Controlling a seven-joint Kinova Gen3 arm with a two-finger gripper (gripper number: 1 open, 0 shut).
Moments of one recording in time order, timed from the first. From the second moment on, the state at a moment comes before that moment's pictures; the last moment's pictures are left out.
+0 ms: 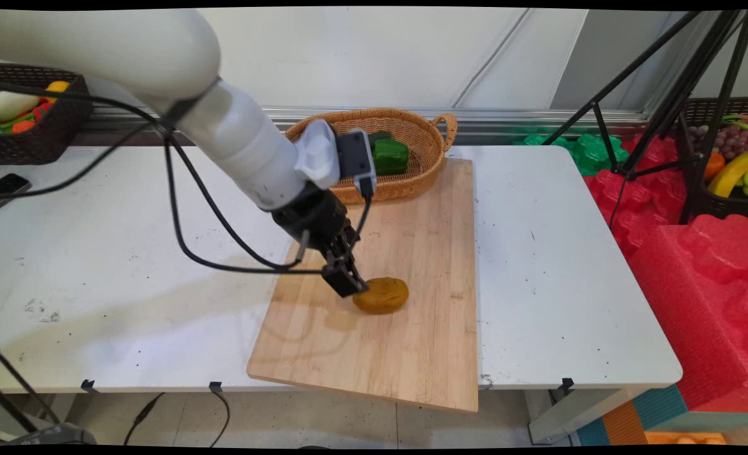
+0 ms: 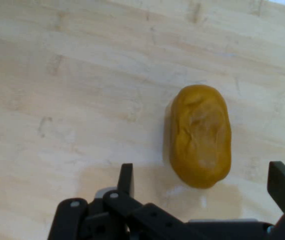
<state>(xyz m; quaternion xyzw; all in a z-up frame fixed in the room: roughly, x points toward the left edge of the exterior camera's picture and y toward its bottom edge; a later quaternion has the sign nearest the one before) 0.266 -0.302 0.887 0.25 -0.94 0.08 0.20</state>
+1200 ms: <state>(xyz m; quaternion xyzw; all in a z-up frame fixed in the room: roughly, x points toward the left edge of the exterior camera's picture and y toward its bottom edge) 0.228 -0.314 0.813 0.24 -0.95 0.06 0.21</state>
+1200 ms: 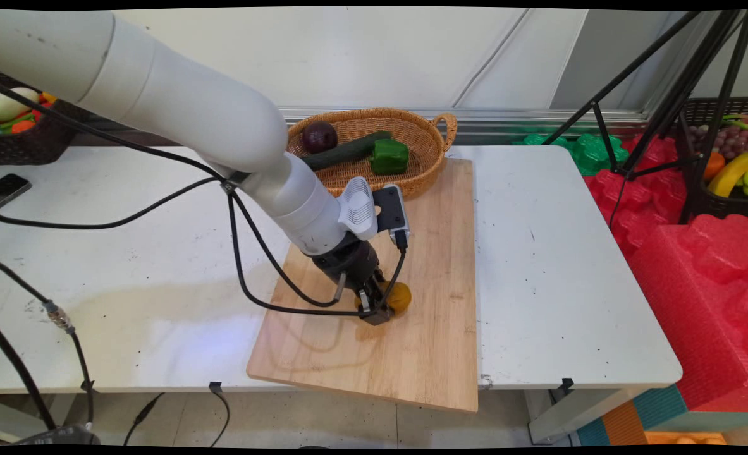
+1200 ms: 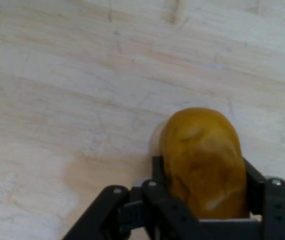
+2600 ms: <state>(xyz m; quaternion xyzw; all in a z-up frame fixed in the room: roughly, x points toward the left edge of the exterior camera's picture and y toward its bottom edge) 0.286 -0.404 0.955 0.32 -0.90 0.21 0.19</state>
